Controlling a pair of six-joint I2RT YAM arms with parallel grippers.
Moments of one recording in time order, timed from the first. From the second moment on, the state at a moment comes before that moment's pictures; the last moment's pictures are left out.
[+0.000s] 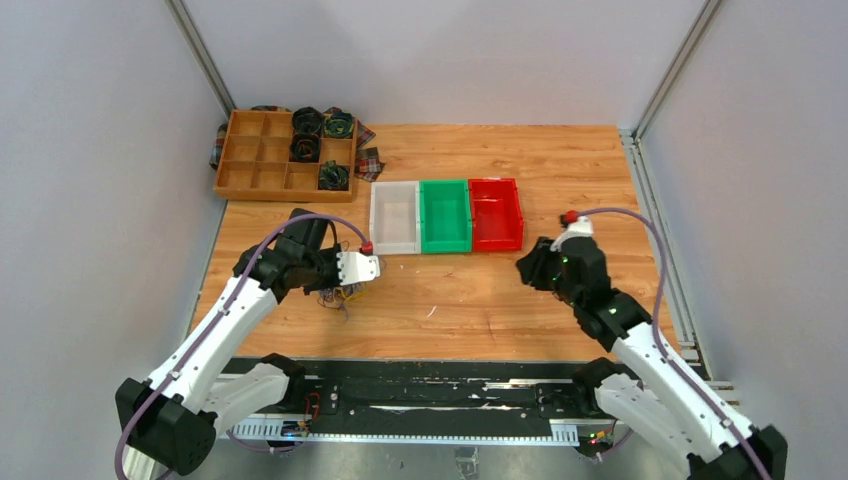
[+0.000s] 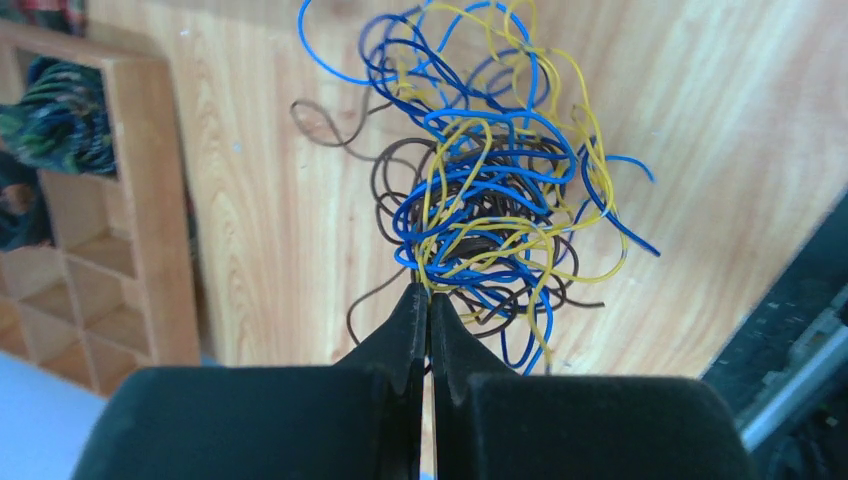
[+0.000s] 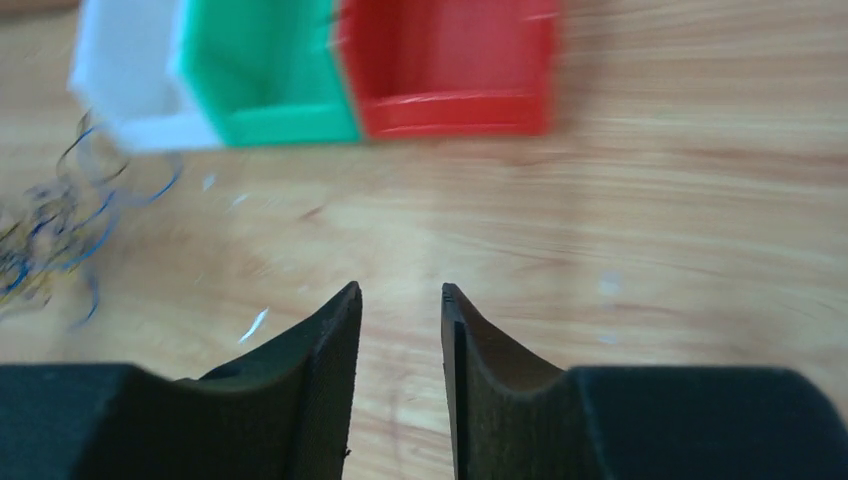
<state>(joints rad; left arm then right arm) -0.39 0.98 0.87 -0.90 0.07 1.06 0.38 0.71 0.58 -0.40 0.11 0.50</state>
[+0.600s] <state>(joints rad) -0.39 0.83 1.12 -1.20 0.41 1.23 1.06 1.41 0.85 0.22 -0.03 0.08</state>
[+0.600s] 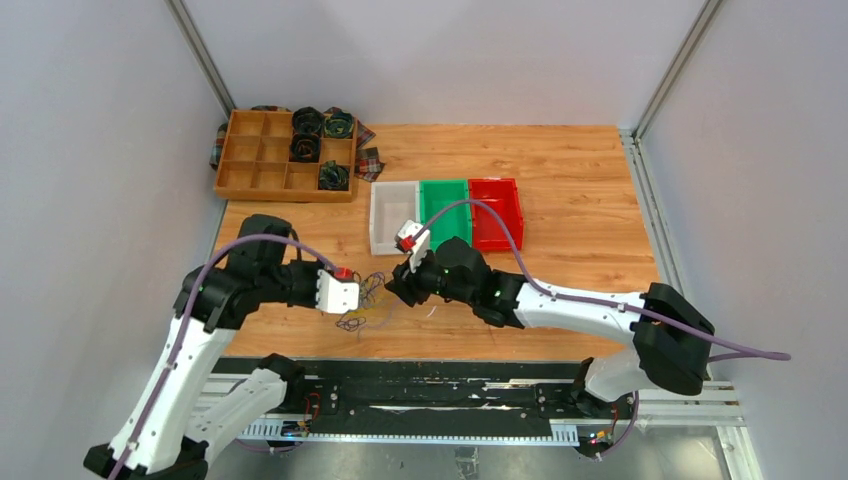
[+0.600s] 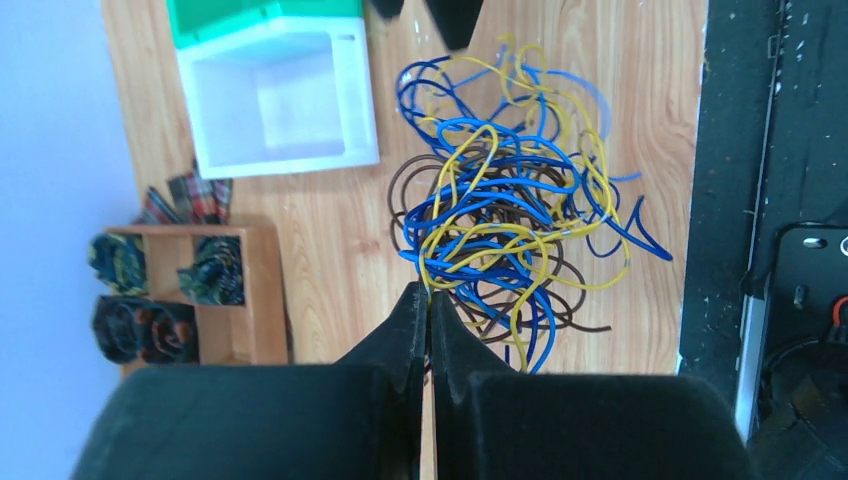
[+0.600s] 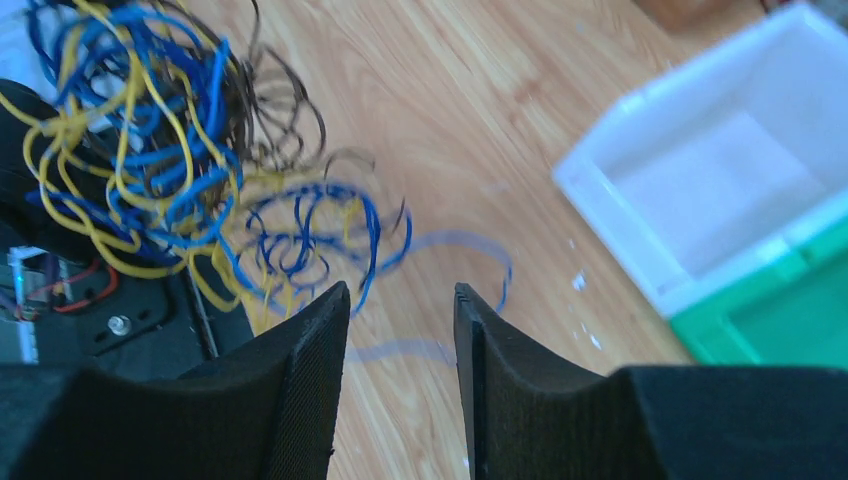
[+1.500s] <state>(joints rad) -0.39 0.82 1.15 -1.18 0.61 1.16 1.21 1.34 0.80 0.49 0.01 0.12</state>
